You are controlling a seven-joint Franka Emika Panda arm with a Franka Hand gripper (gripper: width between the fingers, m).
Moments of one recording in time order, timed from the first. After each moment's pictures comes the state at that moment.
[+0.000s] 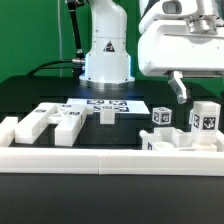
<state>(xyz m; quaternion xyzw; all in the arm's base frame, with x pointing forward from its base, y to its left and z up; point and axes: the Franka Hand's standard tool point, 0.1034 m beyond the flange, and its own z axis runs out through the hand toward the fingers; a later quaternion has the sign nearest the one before) 0.616 0.110 0.097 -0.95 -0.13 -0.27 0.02</state>
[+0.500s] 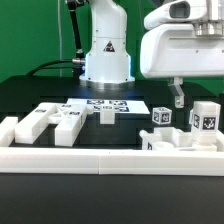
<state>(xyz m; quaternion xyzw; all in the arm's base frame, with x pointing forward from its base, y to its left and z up) 0.611 0.109 0.090 -0.99 -0.13 -0.09 0.02</state>
